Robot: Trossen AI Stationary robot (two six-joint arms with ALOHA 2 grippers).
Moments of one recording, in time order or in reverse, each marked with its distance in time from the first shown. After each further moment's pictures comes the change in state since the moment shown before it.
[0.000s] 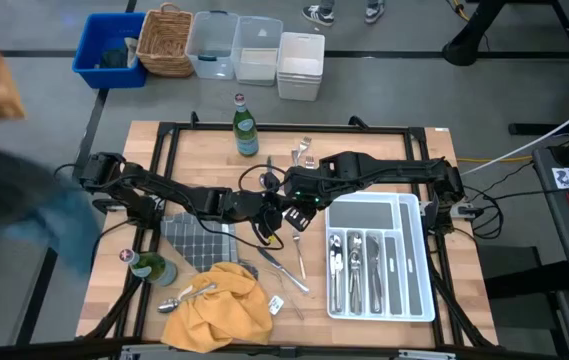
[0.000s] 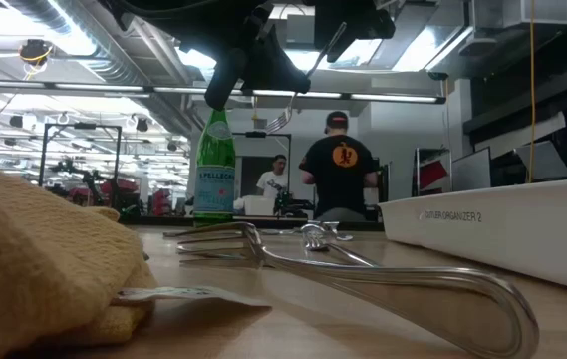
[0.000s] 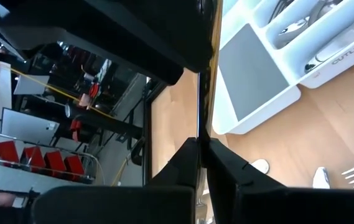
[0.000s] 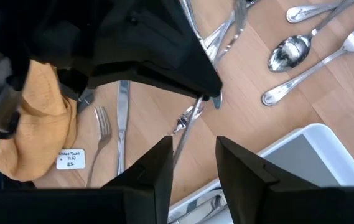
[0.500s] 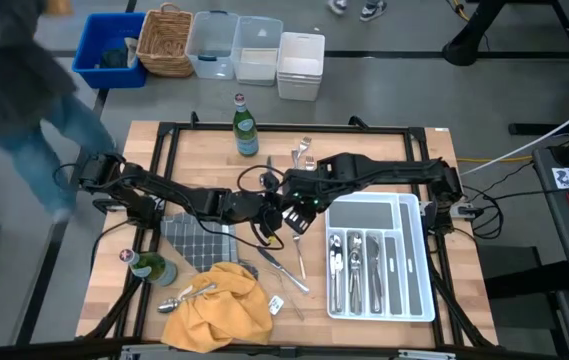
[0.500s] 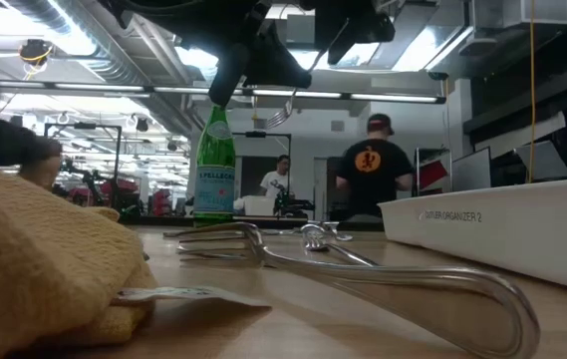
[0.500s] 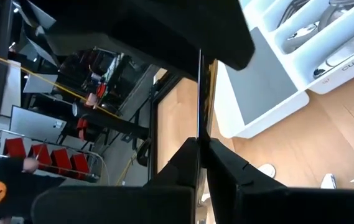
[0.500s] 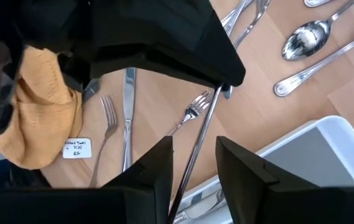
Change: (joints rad) left arm -0.006 0.000 0.000 0.028 -0.026 -0.001; right arm 0.000 0.018 0.001 -0.007 -0.053 0.000
